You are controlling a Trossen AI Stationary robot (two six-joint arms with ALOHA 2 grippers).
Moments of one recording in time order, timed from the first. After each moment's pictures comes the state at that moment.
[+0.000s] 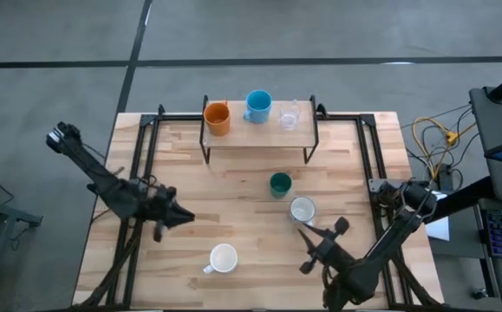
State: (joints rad) left arm -0.73 0.64 0.28 0.13 -0.60 -0.80; right arm 0.89 1.94 1.52 -1.57 1.30 1.79
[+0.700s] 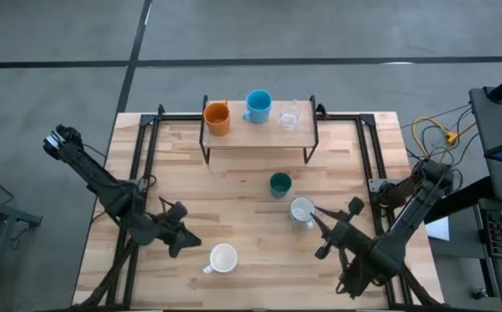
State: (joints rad) left arm -0.73 1.01 0.74 -0.33 -0.38 -1.39; right arm 0.89 1.67 1.43 -1.57 1.31 1.49
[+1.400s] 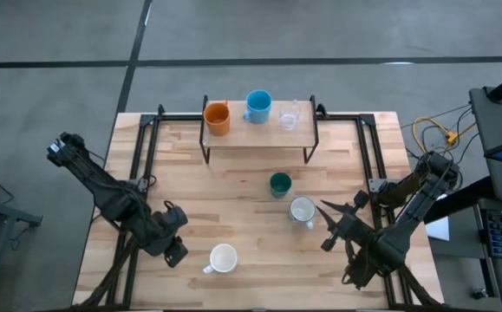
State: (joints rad) left arm -0.70 1.22 1.19 -0.95 -0.05 -1.48; right arm 0.90 1.59 1.30 -1.56 1.31 1.54
